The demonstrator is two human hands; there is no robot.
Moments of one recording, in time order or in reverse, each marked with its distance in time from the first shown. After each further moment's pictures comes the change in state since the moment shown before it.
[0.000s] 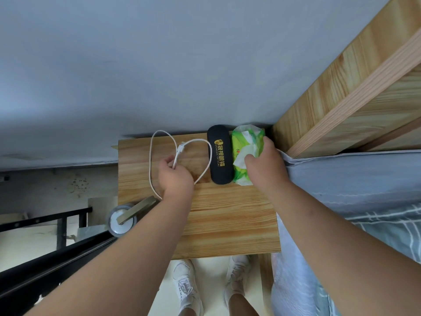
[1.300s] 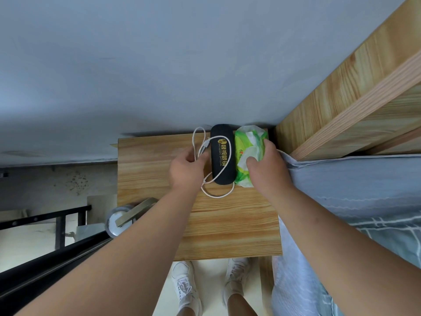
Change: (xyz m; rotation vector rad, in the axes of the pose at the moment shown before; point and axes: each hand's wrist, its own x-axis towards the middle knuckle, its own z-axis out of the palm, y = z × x) left_hand 0.006 0.005 0.016 0.142 -0.227 0.181; right_hand 0.002 0.008 0.003 -0.008 -0.010 -0.044
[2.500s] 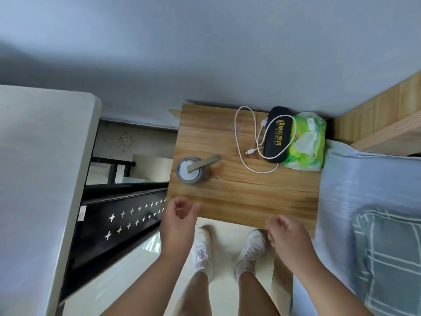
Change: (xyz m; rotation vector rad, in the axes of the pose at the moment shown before) left_hand -0.133 -0.151 -0.143 -0.112 0.192 -0.176; right_hand -0.167 0.076 0.039 -0.052 -0.350 0.143
